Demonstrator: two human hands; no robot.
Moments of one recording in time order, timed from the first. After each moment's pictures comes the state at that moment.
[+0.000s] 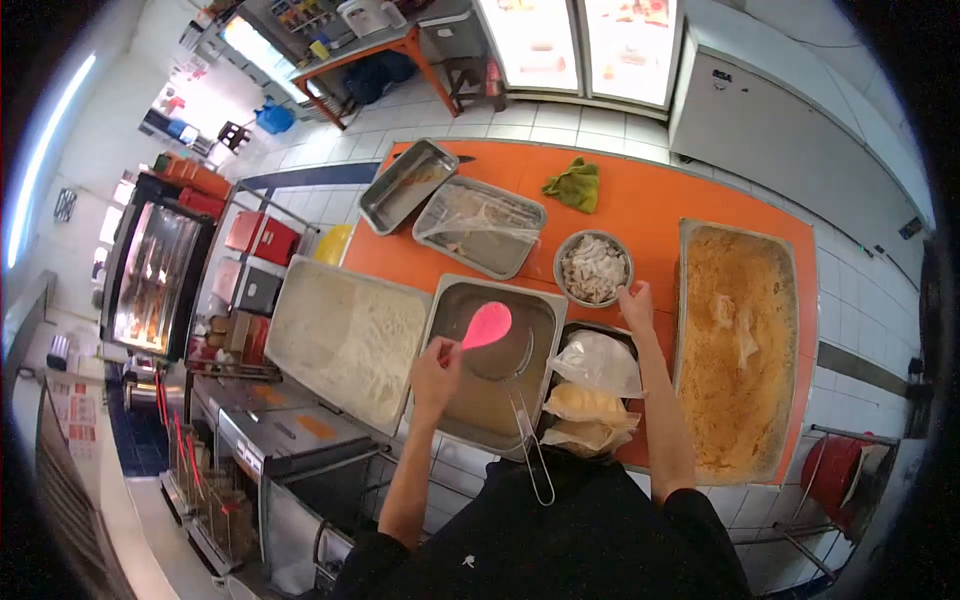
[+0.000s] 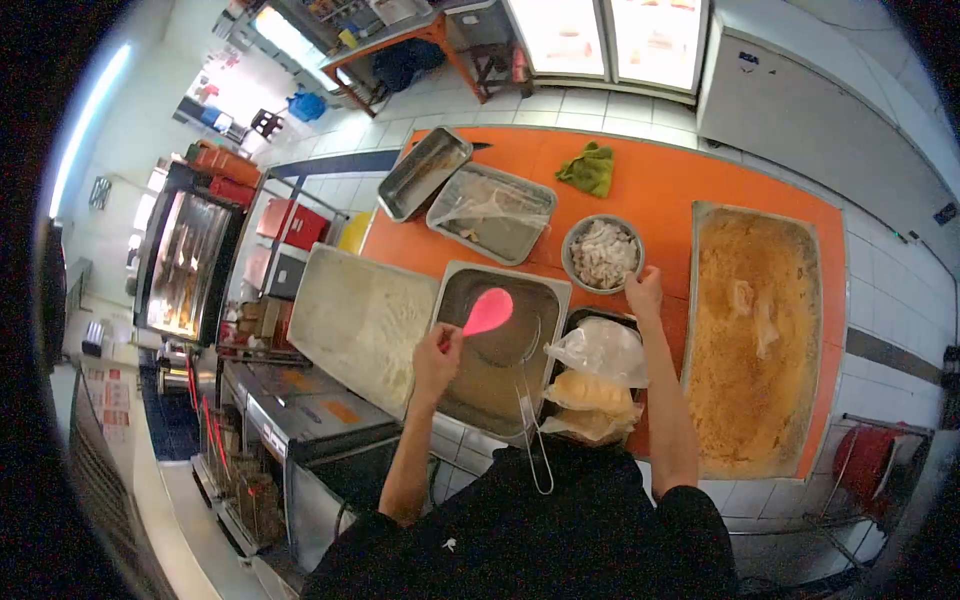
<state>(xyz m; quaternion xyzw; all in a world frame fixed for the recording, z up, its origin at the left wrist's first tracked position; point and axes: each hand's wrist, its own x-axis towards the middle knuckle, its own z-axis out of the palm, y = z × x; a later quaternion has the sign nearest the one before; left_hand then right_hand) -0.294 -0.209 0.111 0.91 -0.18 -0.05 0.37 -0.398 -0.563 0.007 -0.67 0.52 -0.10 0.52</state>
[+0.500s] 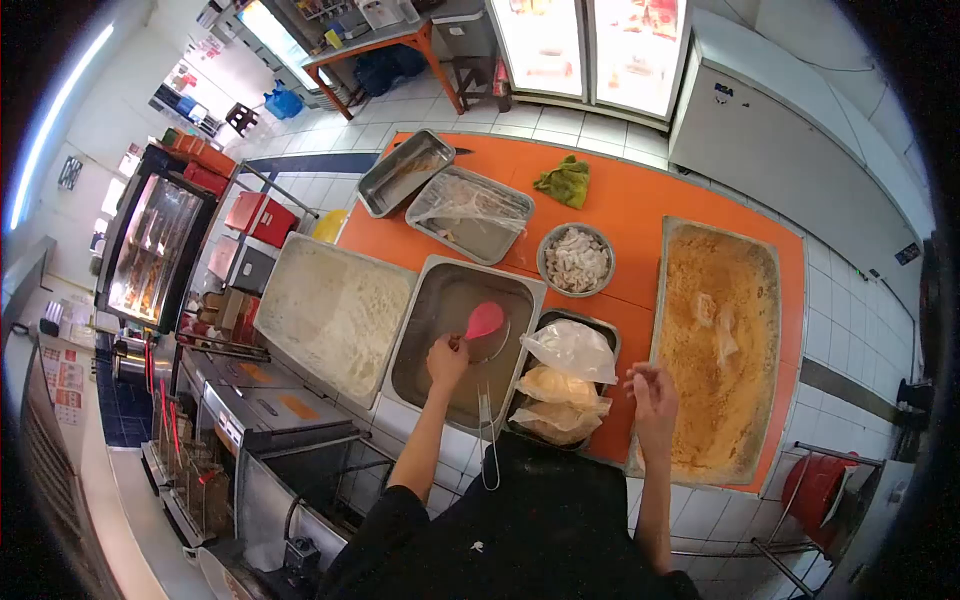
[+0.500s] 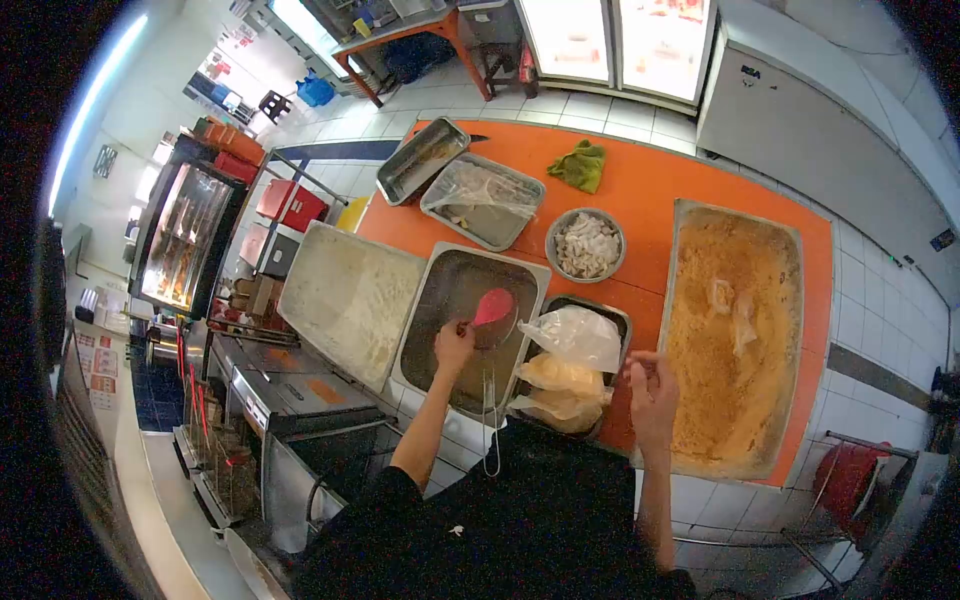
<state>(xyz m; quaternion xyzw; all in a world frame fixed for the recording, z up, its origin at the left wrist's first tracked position) -0.323 -0.224 0.005 0.96 -0.08 -0.06 0.28 -0.585 -0.479 0.151 -0.67 0.32 -0.22 0.63</state>
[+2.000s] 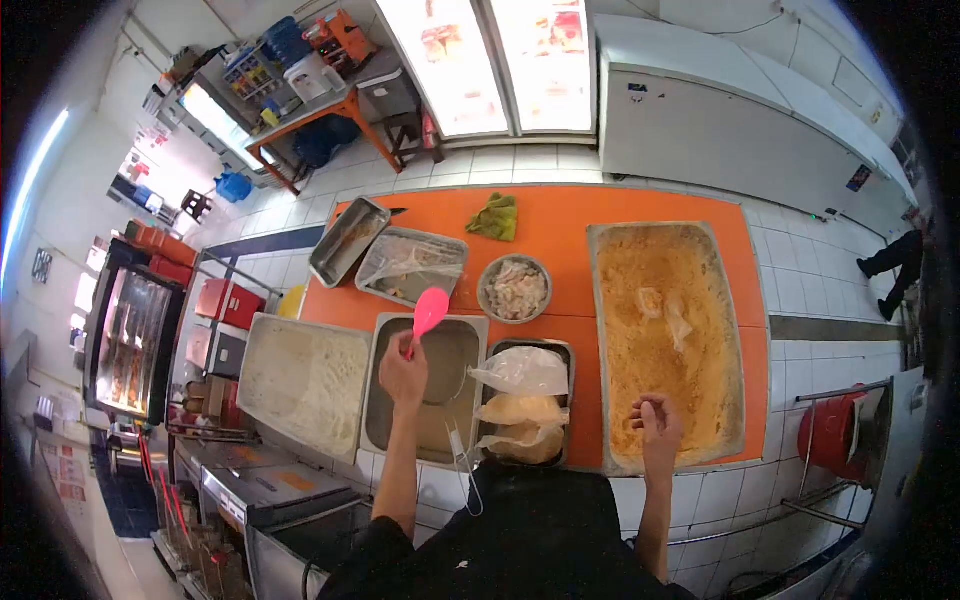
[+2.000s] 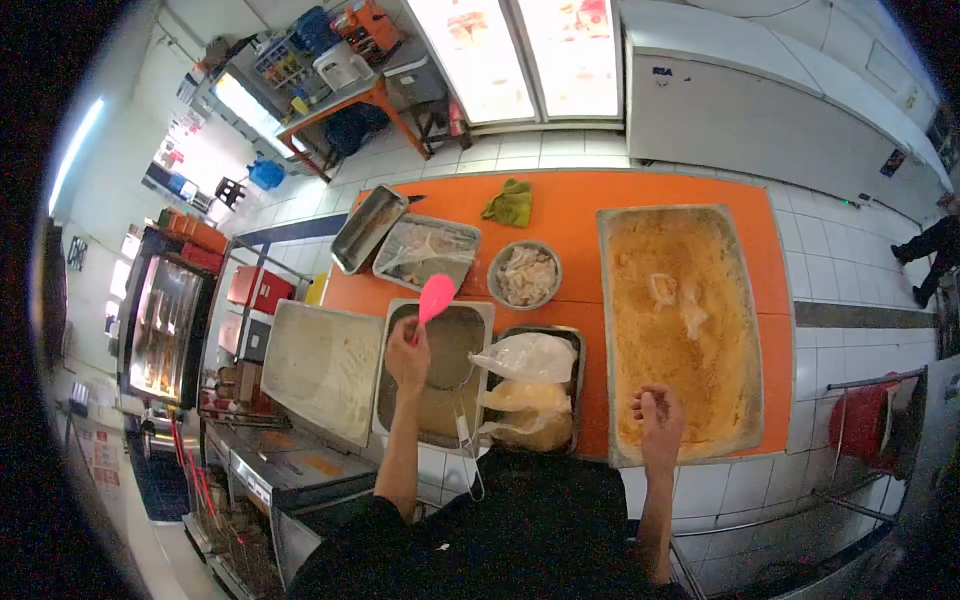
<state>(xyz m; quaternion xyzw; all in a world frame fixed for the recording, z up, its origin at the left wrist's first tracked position) -0.315 -0.298 0.125 0.93 -0.15 0.08 0.33 -0.668 -0.487 0.144 -0.54 0.44 -0.32 0.64</state>
